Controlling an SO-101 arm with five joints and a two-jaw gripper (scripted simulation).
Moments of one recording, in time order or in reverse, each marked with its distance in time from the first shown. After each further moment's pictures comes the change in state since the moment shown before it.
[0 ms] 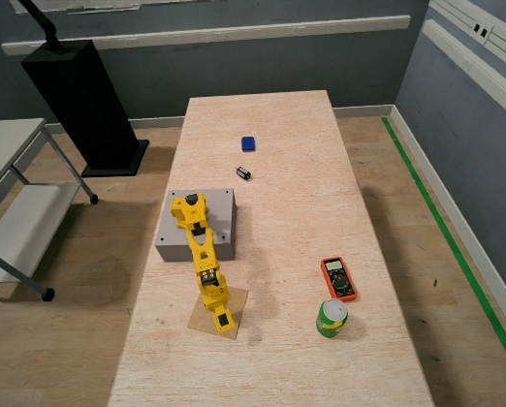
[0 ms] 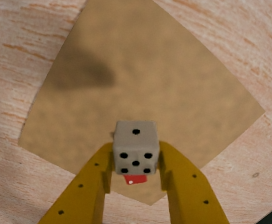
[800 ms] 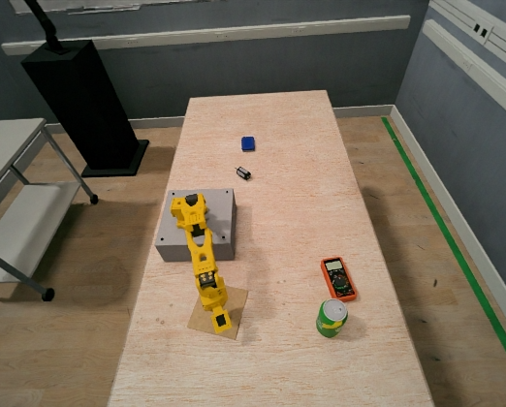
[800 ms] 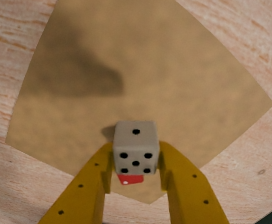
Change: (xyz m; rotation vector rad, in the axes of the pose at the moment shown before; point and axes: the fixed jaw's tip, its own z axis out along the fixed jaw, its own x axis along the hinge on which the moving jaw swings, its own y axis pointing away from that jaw) arm 0.009 -0.004 0.009 -0.004 0.045 0.018
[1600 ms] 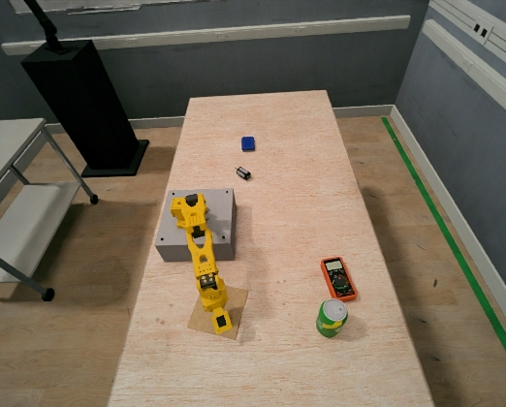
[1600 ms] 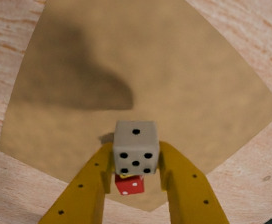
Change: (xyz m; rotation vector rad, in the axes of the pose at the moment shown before) arm 0.002 0.000 0.009 0.000 0.004 0.000
